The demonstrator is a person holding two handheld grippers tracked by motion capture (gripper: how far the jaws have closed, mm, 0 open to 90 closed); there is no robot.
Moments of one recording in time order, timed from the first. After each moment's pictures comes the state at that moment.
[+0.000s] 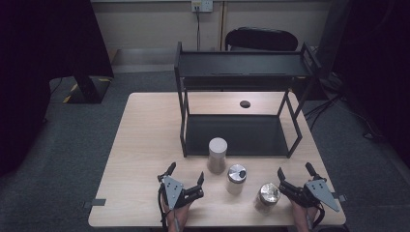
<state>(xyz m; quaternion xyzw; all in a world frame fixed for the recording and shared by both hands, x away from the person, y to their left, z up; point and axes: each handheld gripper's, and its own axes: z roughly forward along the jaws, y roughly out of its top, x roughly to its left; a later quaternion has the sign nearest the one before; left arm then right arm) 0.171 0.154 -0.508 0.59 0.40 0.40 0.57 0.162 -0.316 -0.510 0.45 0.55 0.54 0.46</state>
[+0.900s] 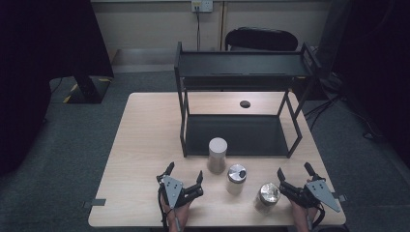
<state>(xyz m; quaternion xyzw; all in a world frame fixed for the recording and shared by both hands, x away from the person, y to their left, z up) 0.170 0.149 -0.507 0.58 0.42 0.41 0.57 0.162 -0.319 -0.511 0.44 0.55 0.54 0.46</state>
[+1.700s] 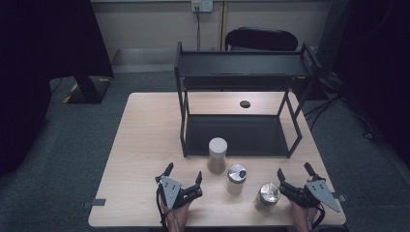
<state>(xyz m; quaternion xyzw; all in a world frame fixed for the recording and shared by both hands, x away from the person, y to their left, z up) 0.167 0.153 -0.504 0.57 0.43 0.40 0.58 0.162 -0.319 -0.511 0.44 0.55 0.55 0.45</state>
